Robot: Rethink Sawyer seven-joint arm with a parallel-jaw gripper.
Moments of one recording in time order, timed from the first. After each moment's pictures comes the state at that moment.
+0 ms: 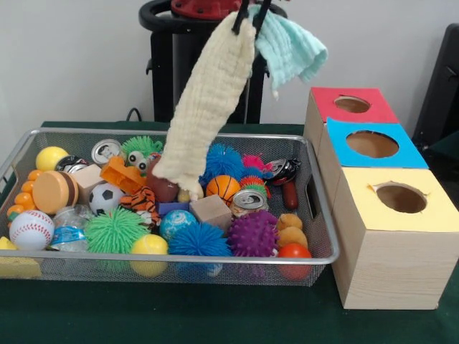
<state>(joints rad) 0.12 -0.92 -0.39 1.72 -0.08 0.83 1.75</state>
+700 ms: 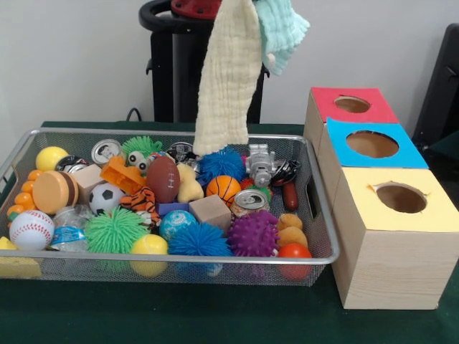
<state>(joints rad) 0.10 -1.04 -0.37 1.72 -0.11 0.94 1.75</state>
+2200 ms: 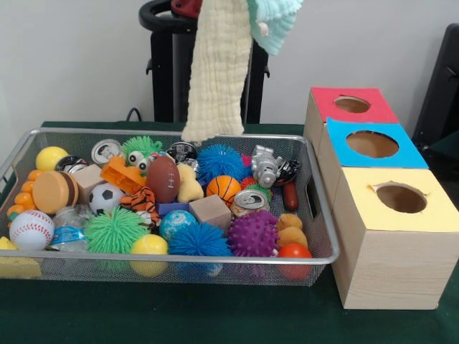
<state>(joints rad) -0.09 -1.18 -0.22 1.75 -0.11 0.96 1.75</state>
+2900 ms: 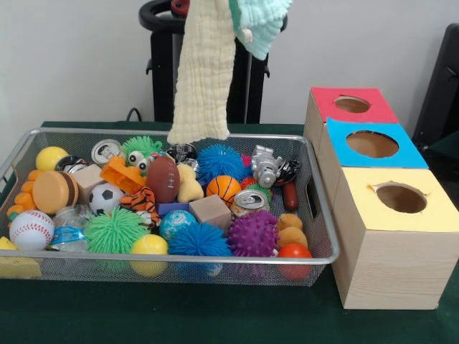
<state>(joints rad) -0.18 -1.19 -0.14 1.78 -0.11 0.96 1.75</state>
